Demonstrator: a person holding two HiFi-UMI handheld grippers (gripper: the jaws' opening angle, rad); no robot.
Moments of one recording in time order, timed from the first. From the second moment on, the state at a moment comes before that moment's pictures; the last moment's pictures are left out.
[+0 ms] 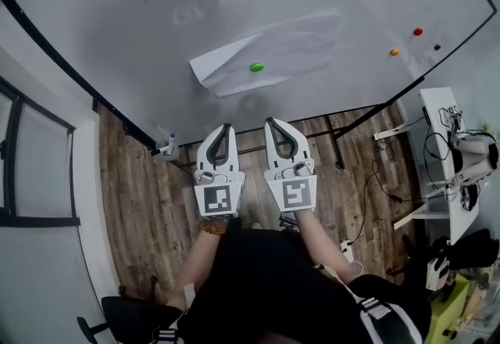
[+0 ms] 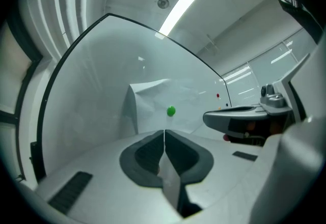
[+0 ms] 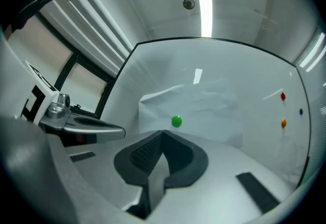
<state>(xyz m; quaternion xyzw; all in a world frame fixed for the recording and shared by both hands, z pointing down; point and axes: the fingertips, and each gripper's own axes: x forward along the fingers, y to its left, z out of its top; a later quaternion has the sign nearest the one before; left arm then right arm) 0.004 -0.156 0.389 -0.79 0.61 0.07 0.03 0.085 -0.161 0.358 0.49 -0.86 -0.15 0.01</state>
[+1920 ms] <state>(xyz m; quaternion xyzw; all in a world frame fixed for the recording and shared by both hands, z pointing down) -0.046 -0.213 0.384 -0.83 0.54 0.11 0.05 0.058 -0.262 0.327 0.54 -0.80 -0.24 0.07</state>
